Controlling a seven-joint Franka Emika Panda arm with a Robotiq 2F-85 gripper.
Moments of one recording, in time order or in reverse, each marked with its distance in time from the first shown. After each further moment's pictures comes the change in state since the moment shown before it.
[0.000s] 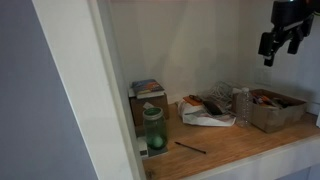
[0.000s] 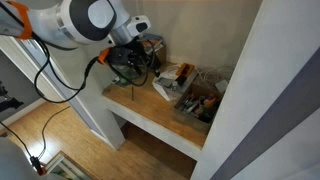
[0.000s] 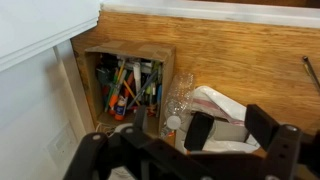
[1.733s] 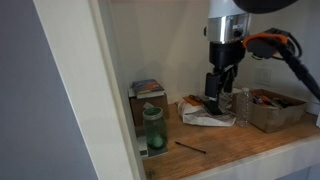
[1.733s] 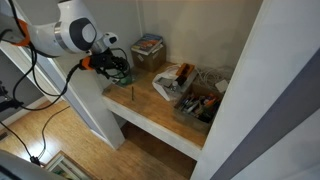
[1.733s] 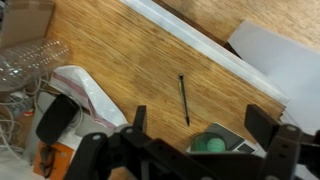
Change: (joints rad) arm 0.313 0.251 0.075 0.054 0.146 0.104 -0.169
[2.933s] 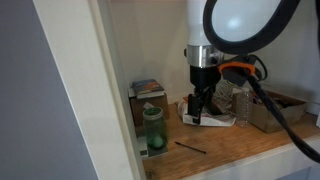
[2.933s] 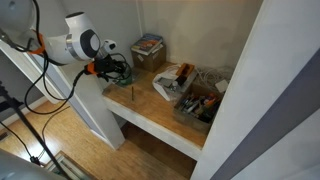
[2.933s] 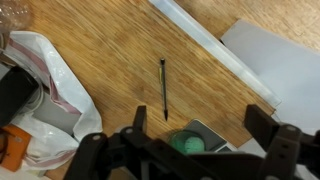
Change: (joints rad) arm 0.005 0.189 0.056 0.069 -0.058 0.123 -0.009
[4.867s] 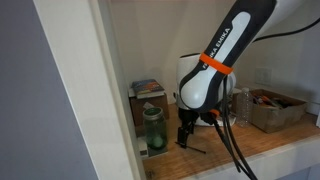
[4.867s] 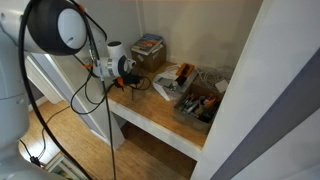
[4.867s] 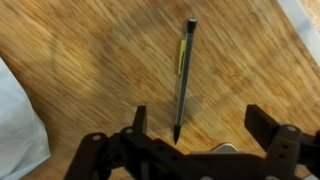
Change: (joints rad) arm -0.051 0.571 -0.027 0.353 -0.013 0.168 -0.212
